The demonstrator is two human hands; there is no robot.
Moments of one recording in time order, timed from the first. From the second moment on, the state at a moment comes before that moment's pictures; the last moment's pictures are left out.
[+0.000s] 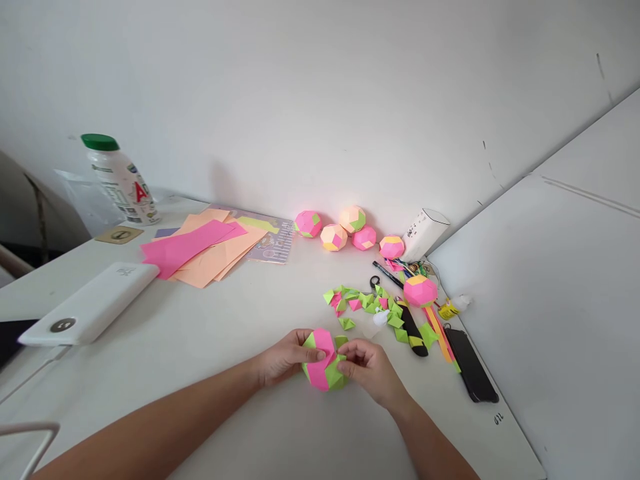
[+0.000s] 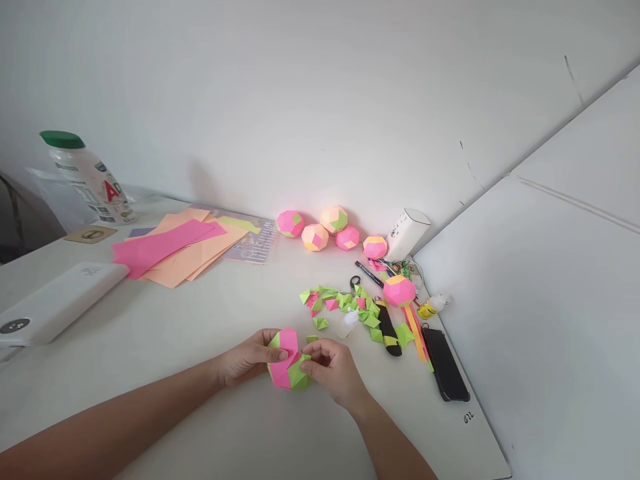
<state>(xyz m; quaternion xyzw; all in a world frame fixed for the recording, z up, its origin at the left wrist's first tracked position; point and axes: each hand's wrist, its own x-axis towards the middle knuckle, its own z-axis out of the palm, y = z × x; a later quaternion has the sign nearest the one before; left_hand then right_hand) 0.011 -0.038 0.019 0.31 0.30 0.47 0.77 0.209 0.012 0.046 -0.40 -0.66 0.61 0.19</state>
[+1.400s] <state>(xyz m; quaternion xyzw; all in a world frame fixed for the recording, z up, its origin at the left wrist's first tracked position) 0.010 -0.038 0.022 0.33 0.30 0.44 0.78 0.207 0.005 0.061 -0.34 -0.76 0.52 0.20</state>
